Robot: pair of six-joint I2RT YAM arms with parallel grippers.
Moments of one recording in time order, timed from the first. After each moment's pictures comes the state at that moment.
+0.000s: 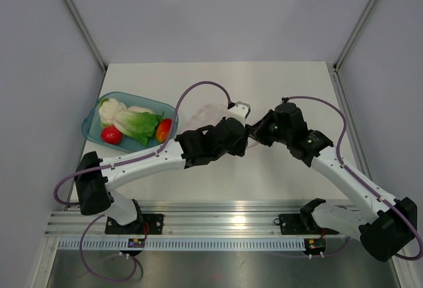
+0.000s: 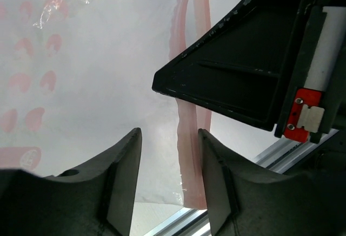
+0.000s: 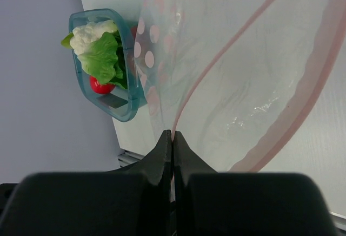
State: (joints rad) left arm -1.14 1.51 1.31 -0.44 -0.37 -0.52; right arm 0.54 1.08 0.90 -0.41 -0.09 1.14
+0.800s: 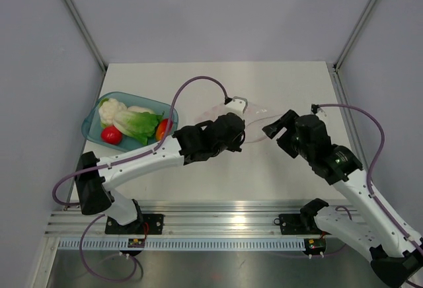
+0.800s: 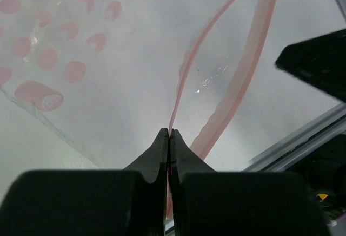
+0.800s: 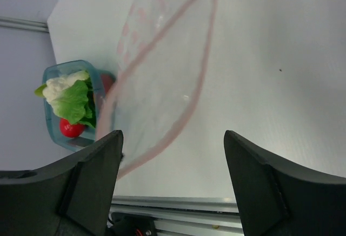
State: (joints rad) left arm -1.13 1.52 1.37 -0.53 -0.40 -0.57; right arm 0.54 0.84 0.97 -0.71 0.21 1.06
